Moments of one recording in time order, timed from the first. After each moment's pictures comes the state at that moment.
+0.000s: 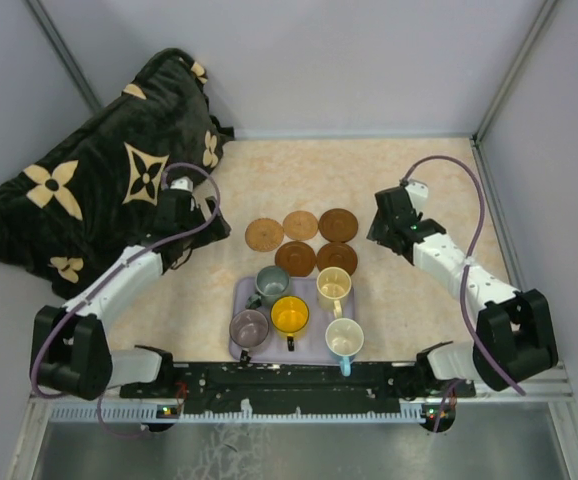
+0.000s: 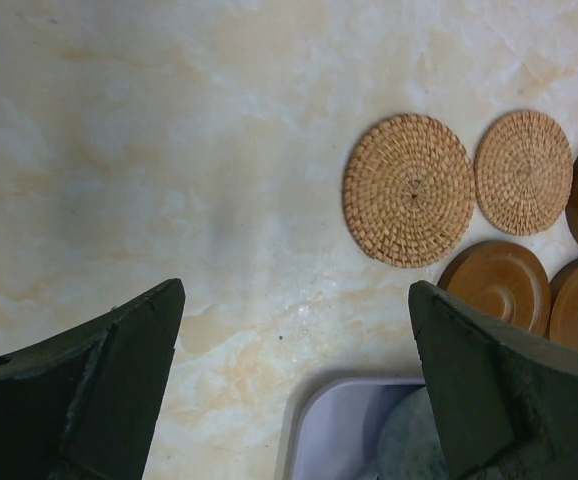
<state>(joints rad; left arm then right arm) -0.26 1.26 0.82 -0.24 -0.07 -0.49 0.37 1.32 0.92 -0.47 0.39 0.62</state>
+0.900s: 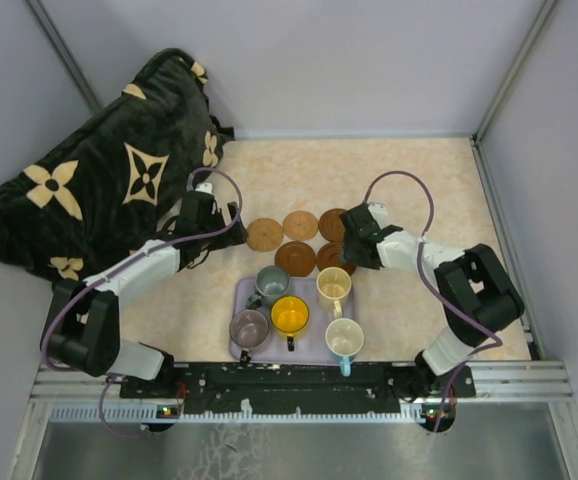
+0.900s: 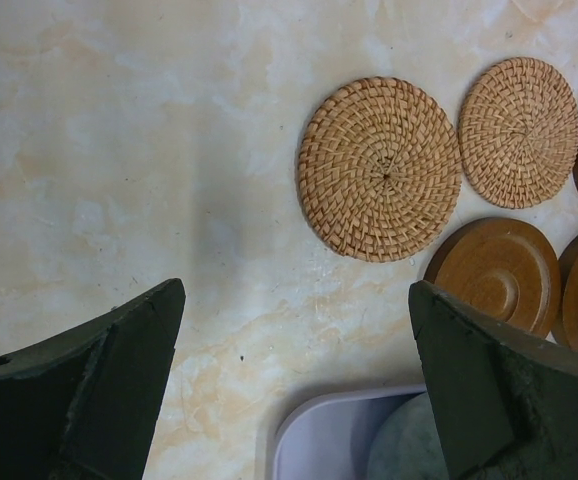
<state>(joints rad) -0.38 1.41 0.82 -0.13 -0.08 -0.48 0.52 1.58 0.86 -0.35 0.30 0.66</state>
